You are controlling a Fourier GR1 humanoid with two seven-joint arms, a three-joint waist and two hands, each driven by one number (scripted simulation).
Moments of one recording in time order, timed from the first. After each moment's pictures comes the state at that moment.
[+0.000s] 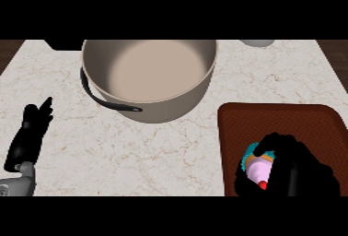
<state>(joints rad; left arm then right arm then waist) -0.08 0.32 0.11 -1.47 -0.16 0.09 0.40 -0.07 -0.03 0.57 -2.20 1.60 0.28 1.07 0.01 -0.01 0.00</state>
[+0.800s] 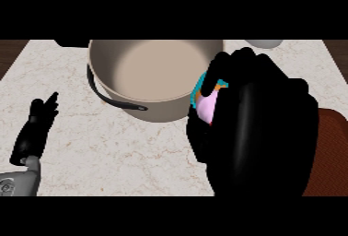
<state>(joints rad) -0.12 0.31 0.09 -1.46 -0.17 0.08 0.41 -0.81 -0.01 0.50 -1.97 1.45 0.36 1.12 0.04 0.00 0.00</state>
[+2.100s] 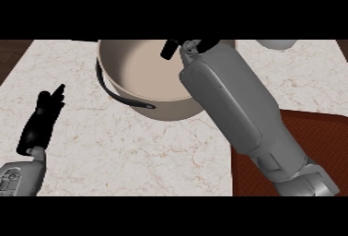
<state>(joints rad) -0.19 0.30 0.09 -1.41 -0.18 0.05 0.39 -1.23 -0.01 0.19 -0.97 0.88 -0.09 1.08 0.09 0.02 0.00</state>
